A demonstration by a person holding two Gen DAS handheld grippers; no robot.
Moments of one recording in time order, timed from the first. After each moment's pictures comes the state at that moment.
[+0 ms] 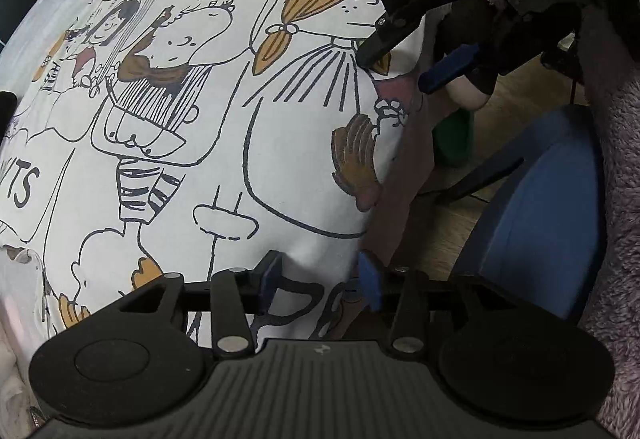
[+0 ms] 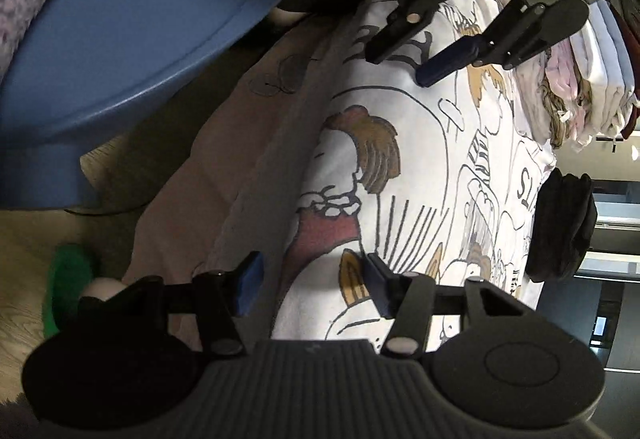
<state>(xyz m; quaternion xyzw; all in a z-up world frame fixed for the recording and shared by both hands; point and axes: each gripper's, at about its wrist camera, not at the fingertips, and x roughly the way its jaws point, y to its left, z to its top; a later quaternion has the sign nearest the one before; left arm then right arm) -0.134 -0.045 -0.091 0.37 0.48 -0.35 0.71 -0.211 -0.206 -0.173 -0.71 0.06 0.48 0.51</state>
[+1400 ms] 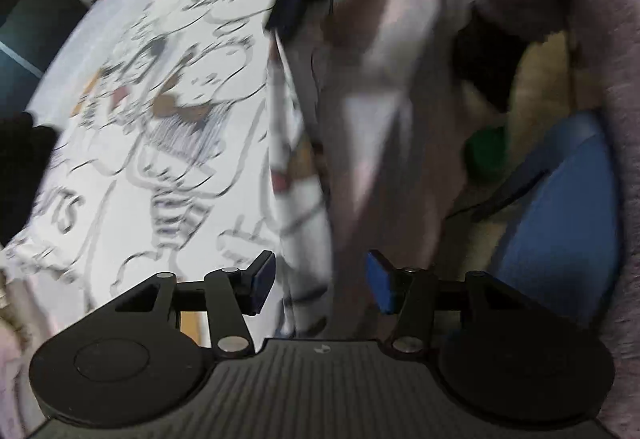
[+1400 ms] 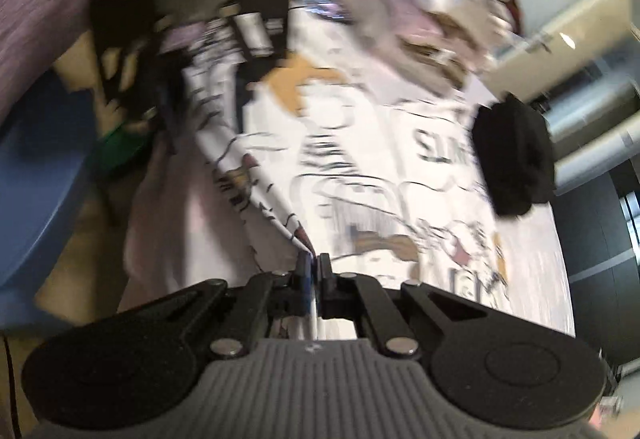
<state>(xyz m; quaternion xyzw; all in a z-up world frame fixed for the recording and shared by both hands) -0.153 -0.057 -0.088 0.42 0.42 -0.29 0.75 -0.131 -0.187 -0.076 -0.52 0.13 0.50 0.68</state>
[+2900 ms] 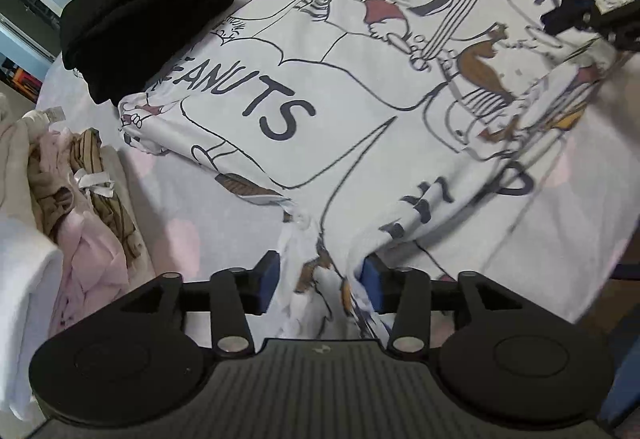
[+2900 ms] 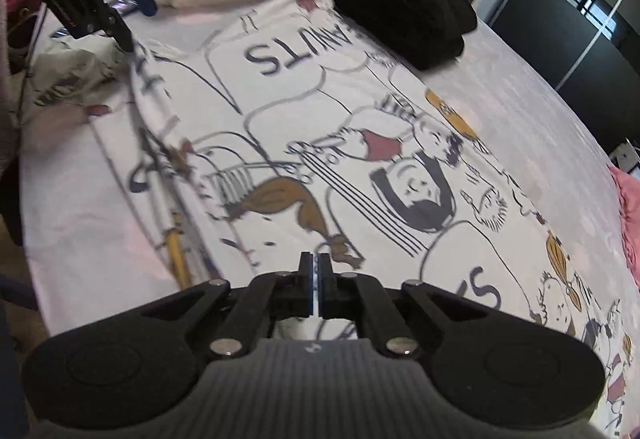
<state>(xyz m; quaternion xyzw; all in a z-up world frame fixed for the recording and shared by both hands) 0.008 0.063 -0.005 0.28 0.53 -0.14 0.79 0.010 -0.173 -0.074 -0.34 0.31 0.39 0.79</state>
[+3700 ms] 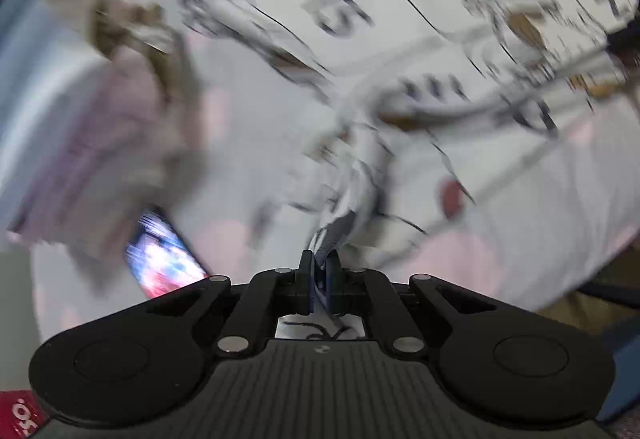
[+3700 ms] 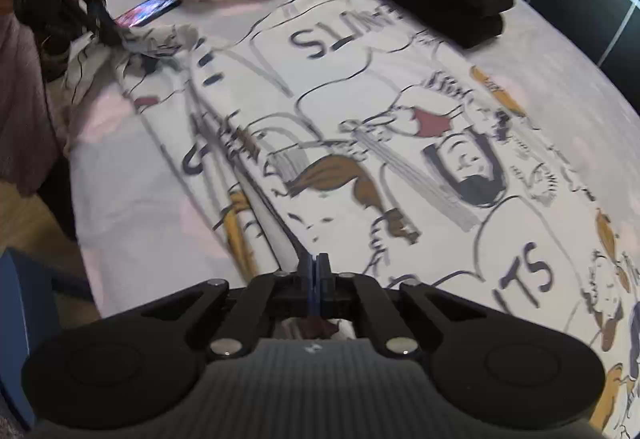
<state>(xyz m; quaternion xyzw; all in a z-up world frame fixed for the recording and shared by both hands) -0.038 0.099 -0.007 0.20 0.56 0.00 0.80 0.008 -0.180 -0.074 -0.29 0.37 0.43 0.77</state>
